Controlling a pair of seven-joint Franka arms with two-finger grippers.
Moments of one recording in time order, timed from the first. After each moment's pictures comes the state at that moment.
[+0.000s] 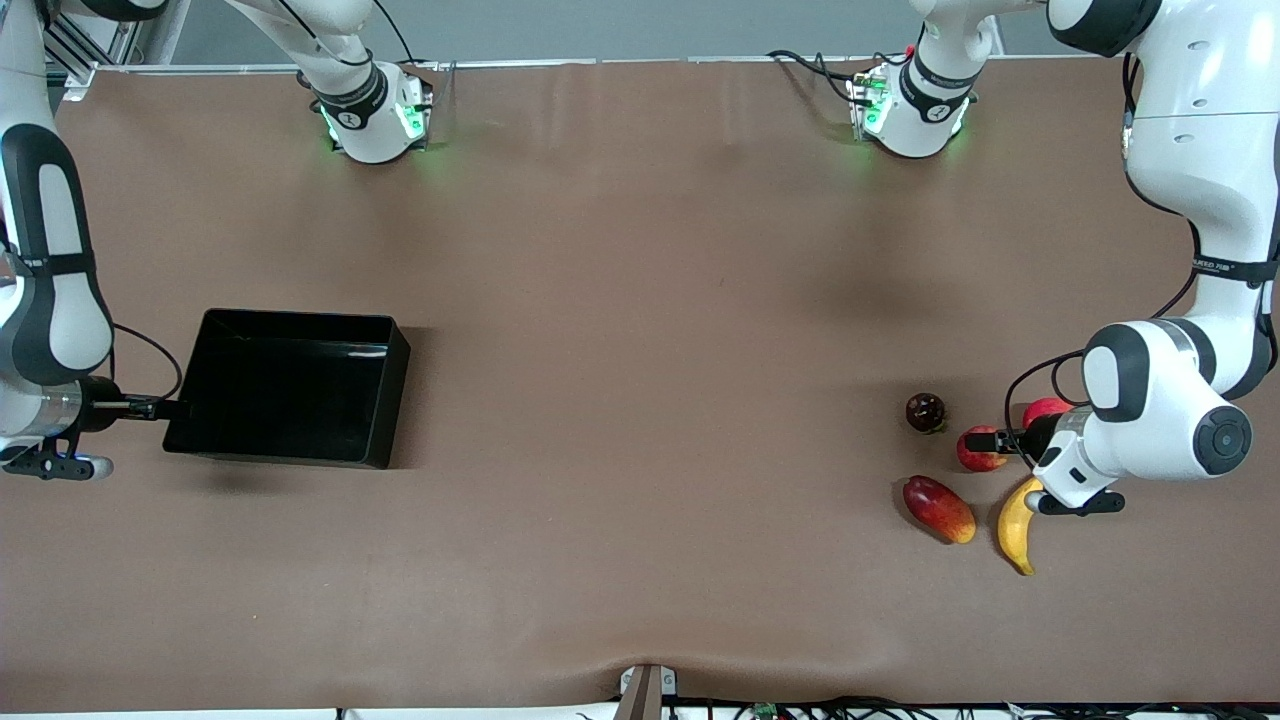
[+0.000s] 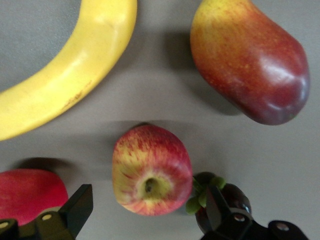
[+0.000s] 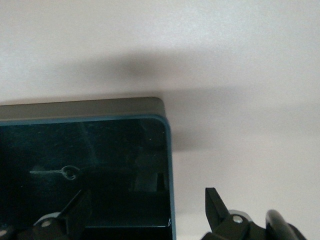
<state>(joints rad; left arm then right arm) 0.14 0.70 -0.10 -1.55 -0.07 2.04 0.06 -0.37 0.57 0.07 -1.59 -0.03 1.93 -0.17</state>
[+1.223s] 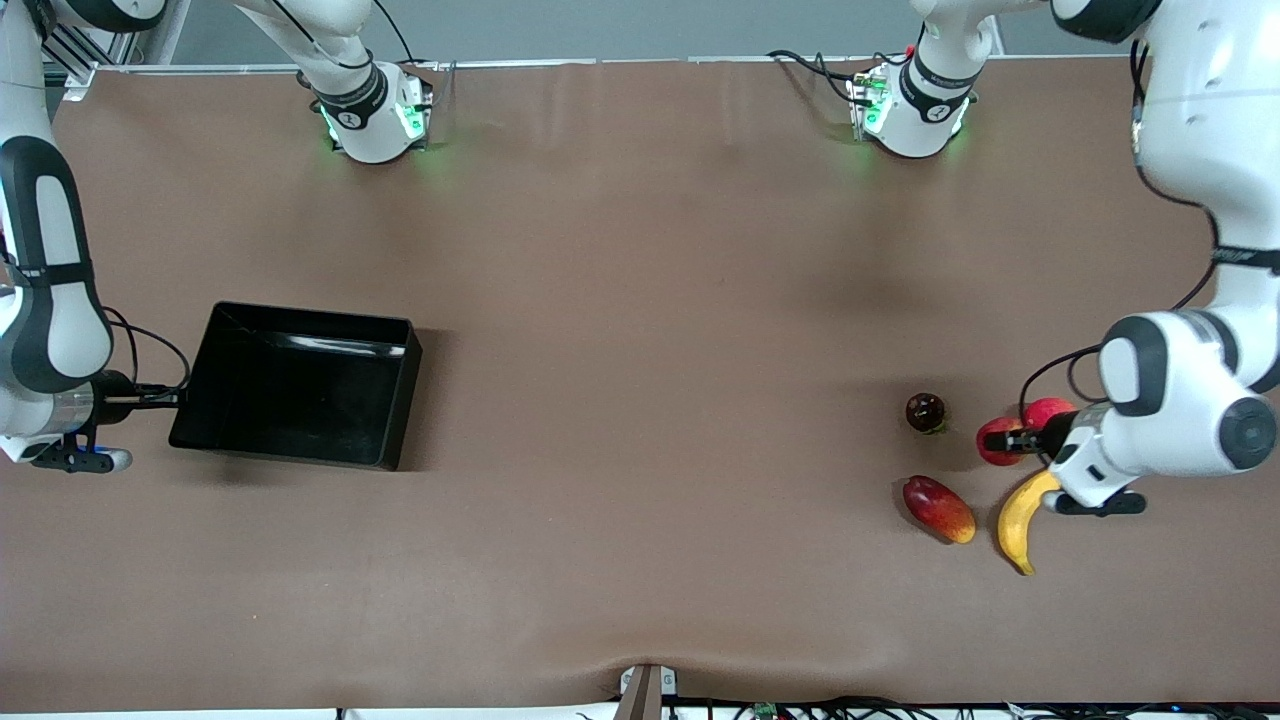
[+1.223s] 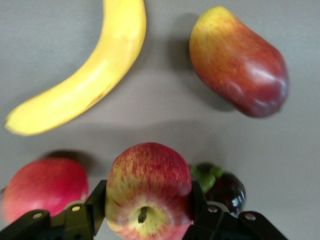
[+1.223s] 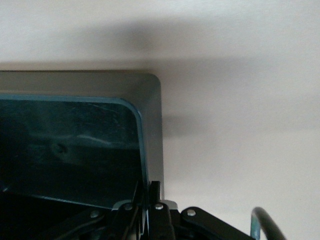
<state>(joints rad) 0.16 0.61 -0.10 -1.54 -0.06 1.95 0.08 -0.38 0.60 0.11 -1.52 -0.02 1.74 -0.19</state>
